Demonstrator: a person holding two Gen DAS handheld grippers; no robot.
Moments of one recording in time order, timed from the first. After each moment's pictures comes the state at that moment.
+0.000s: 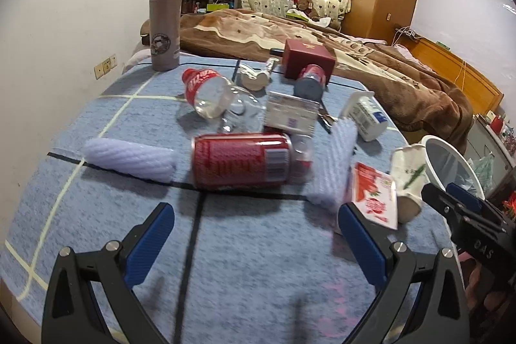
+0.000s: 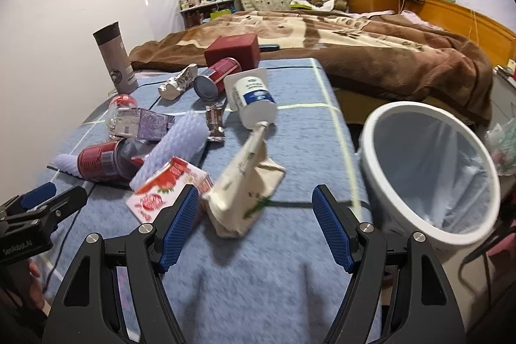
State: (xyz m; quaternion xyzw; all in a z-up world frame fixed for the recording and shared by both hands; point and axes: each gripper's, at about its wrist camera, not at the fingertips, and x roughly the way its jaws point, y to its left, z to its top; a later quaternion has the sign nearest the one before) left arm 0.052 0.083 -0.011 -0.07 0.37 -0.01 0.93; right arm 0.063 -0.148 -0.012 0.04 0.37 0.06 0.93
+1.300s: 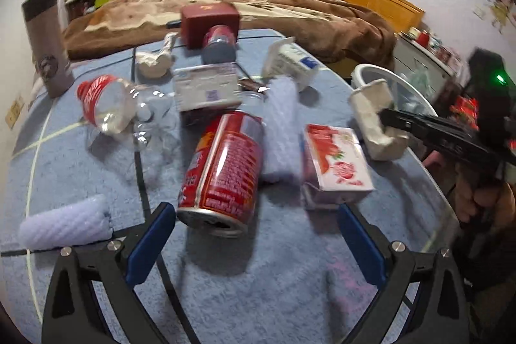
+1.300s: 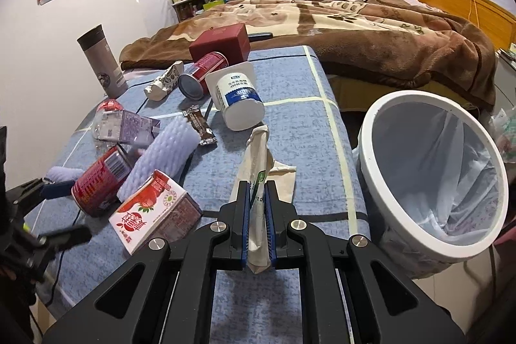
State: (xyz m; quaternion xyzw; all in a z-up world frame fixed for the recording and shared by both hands) left arm 0.088 0.071 -0.013 0.05 0.43 -0.24 0.87; right arm 0.081 -0.166 -0.017 0.06 0.40 0.06 0.91
